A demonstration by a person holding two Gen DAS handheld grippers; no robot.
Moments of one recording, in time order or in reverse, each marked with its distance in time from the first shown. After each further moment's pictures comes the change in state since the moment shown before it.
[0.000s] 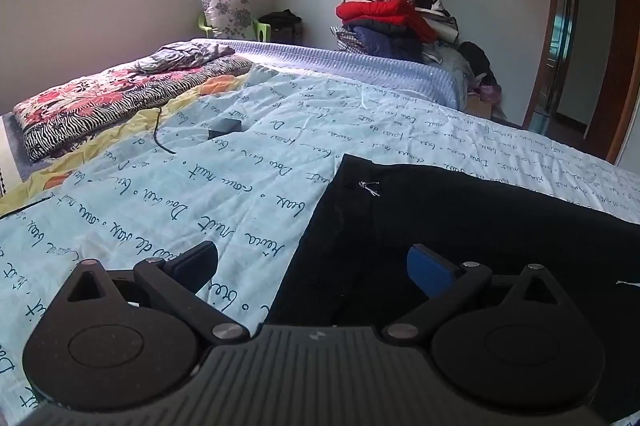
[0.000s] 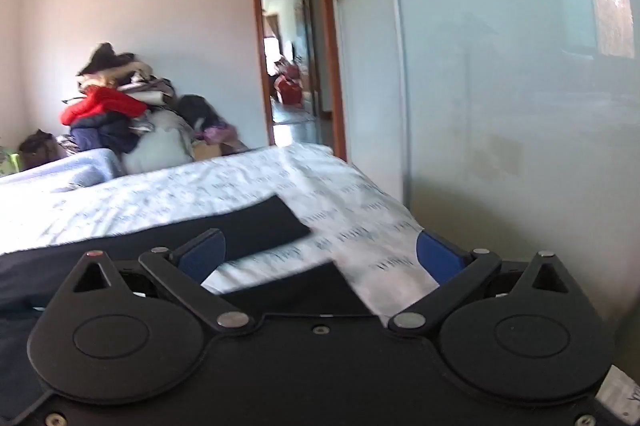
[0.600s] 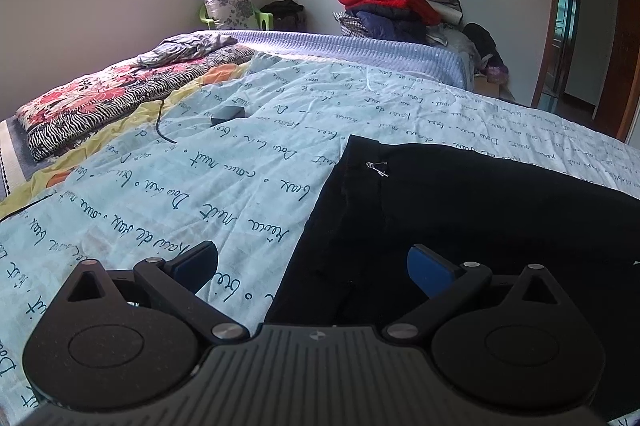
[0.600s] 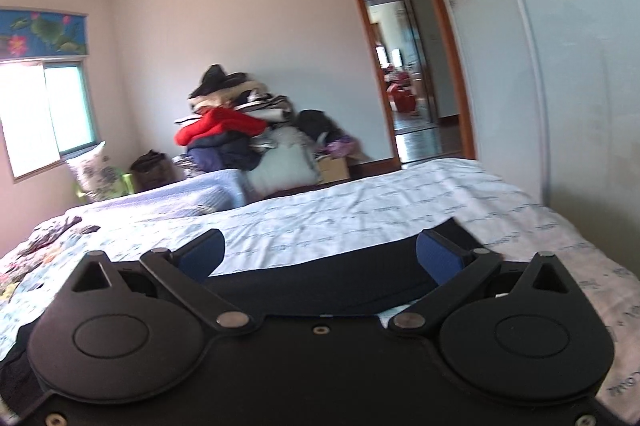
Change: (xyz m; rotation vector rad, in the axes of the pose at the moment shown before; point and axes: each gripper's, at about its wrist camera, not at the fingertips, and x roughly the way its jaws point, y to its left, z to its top) left arm 0.016 -0.003 -0.009 0.025 0.048 0.034; right arm 0.007 0.091 0.020 0.063 0.003 0.350
